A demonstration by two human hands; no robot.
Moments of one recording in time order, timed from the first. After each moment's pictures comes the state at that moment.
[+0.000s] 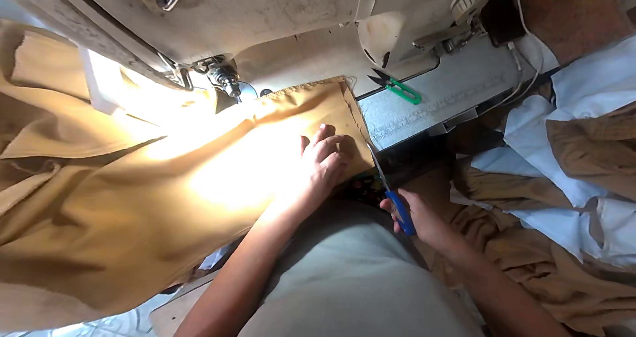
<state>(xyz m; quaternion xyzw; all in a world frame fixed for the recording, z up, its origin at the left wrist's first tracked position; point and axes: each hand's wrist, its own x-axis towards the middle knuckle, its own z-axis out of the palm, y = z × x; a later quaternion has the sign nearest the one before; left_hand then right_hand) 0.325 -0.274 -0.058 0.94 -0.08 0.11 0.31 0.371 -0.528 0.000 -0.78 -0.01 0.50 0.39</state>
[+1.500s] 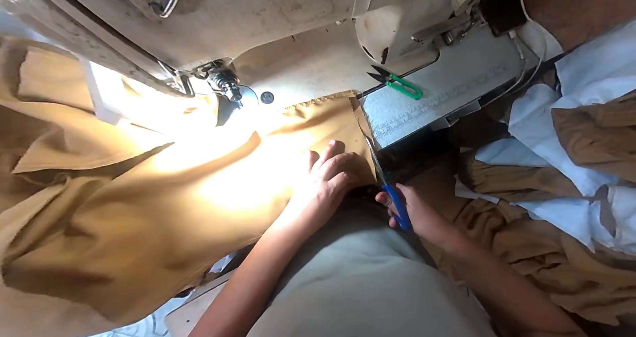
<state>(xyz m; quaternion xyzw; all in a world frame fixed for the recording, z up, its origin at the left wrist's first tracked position) 0.301 -0.280 -0.060 0.94 -0.11 0.06 0.33 0.367 -0.510 -0.006 -0.77 0.00 0.49 0.40</state>
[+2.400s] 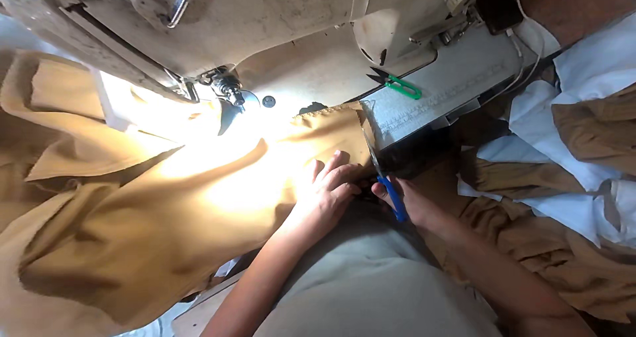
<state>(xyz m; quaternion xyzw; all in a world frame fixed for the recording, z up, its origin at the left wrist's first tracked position) 0.287 -0.281 -0.061 0.92 -0.13 0.04 0.36 0.380 -0.500 -0.014 -0.79 -0.09 0.49 0.36</state>
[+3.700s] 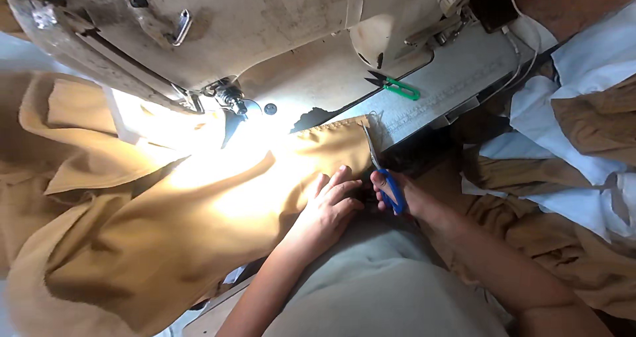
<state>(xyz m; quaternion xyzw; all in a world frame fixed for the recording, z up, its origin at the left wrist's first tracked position) 0.272 -0.280 -0.057 0.91 -0.16 0.03 0.38 0.388 -0.479 -0.005 -0.72 0.03 0.53 0.44</state>
